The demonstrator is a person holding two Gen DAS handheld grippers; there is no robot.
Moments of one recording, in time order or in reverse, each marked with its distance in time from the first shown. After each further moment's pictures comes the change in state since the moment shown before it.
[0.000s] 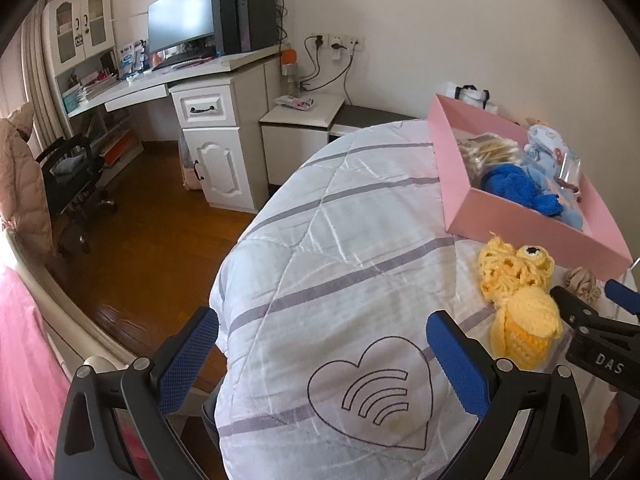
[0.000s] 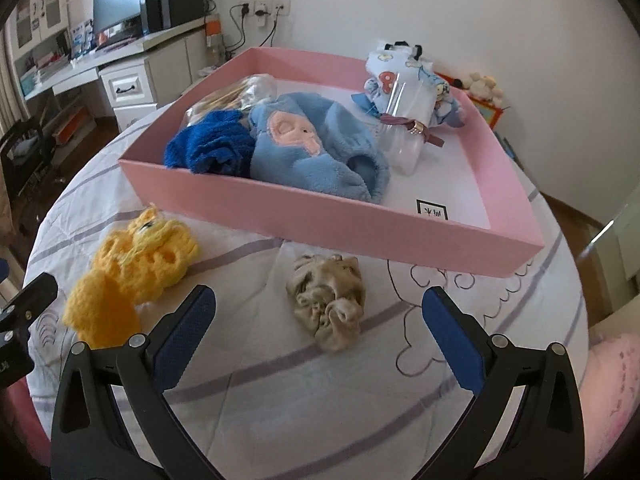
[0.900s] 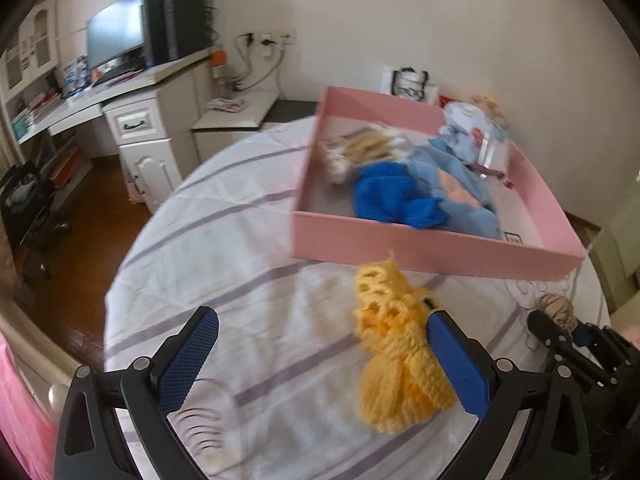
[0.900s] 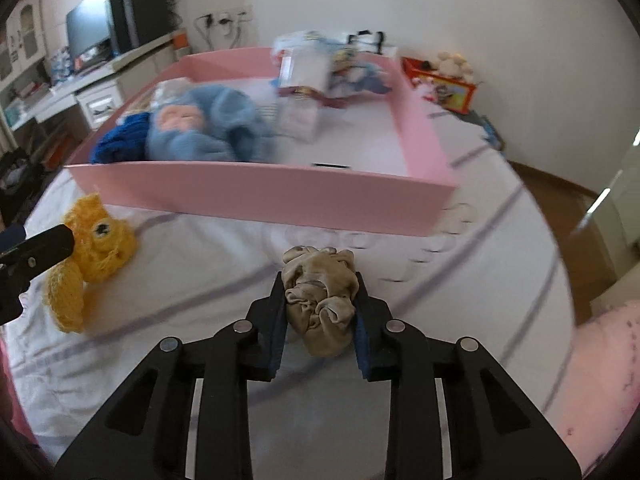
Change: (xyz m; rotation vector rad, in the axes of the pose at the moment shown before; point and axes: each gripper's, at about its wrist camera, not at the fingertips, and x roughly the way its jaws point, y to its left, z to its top) left arm -0.006 -0.086 0.020 0.111 0.024 -0.145; right arm -0.006 -0.080 -0.028 0.095 0.004 -0.036
